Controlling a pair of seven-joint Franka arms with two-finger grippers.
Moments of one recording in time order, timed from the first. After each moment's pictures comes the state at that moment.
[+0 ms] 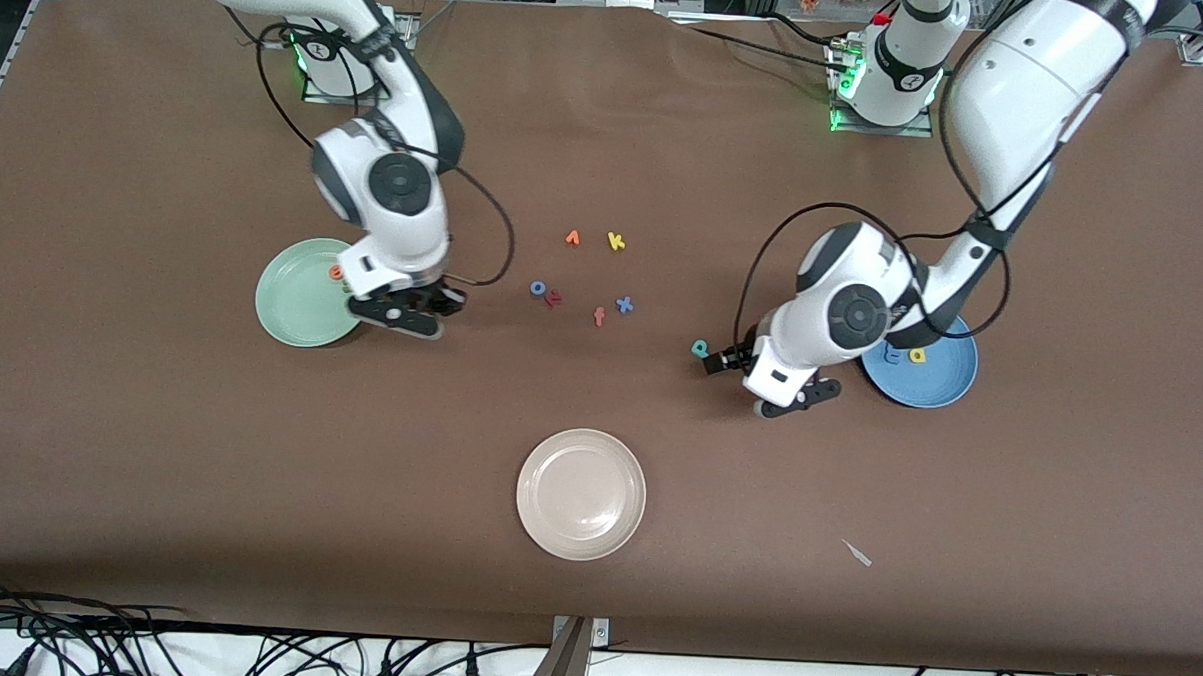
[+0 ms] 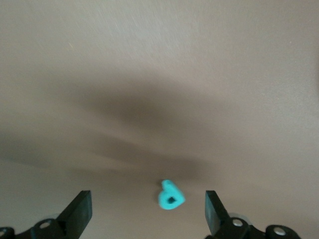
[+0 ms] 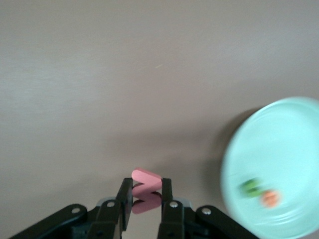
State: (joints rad) left arm 0.04 0.70 -0.55 -1.76 0.15 2.32 -0.97; right arm 0.25 0.31 0.19 -2.05 -0.35 2.28 0.80
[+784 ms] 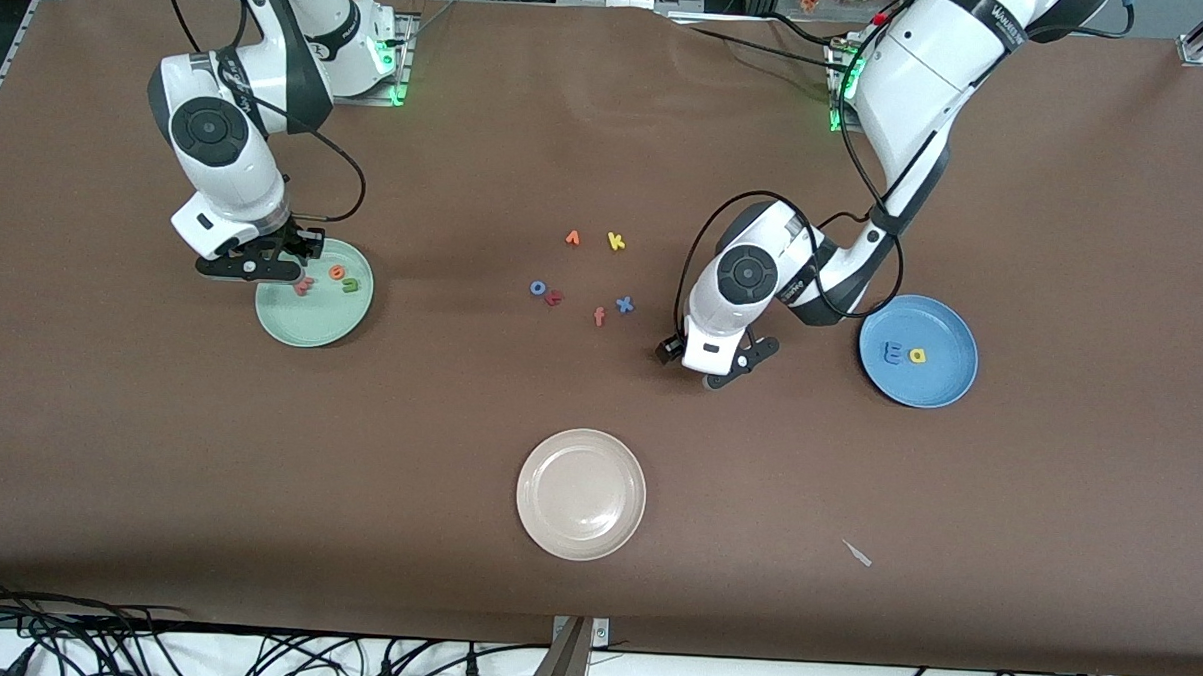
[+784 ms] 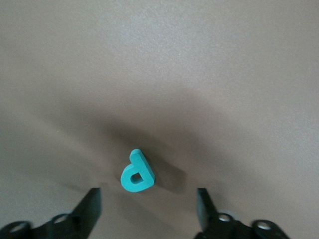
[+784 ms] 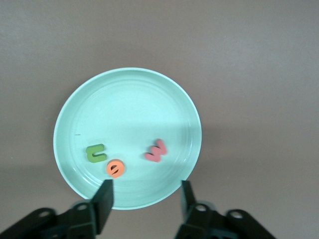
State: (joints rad) left arm -0.27 0.71 -0.34 -1.76 0.15 2.39 -1.28; right arm 0.02 0.01 0.17 -2.38 -0.35 2.30 0.36
